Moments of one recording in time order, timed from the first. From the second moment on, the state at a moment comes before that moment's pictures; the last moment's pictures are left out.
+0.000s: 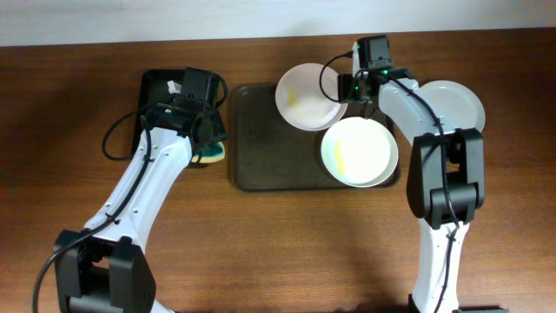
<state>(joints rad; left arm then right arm) -0.26 1.72 1.41 -0.83 -0.23 -0.51 0.12 2.29 1.78 -0.48 0.01 0.08</state>
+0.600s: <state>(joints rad) -0.26 1.72 1.41 -0.80 -0.23 -0.51 0.11 2.29 1.76 -0.51 -0.13 0.08</state>
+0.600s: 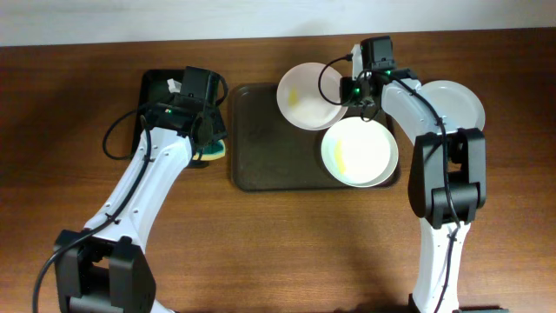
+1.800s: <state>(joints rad) -0.26 1.85 1.41 -0.64 0.03 -0.43 0.31 2.29 1.74 -0.70 -0.31 0.16</state>
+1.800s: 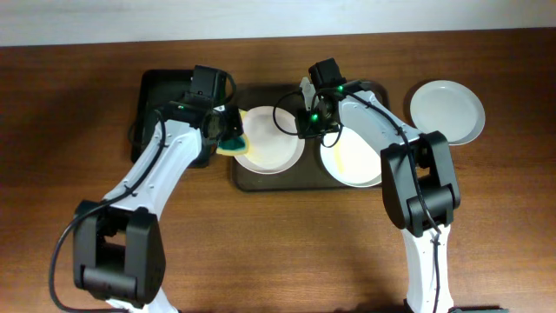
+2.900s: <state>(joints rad) -0.40 2.05 1.41 -0.40 0.16 -0.57 0.33 2.27 1.75 -0.78 -0.17 0.24</state>
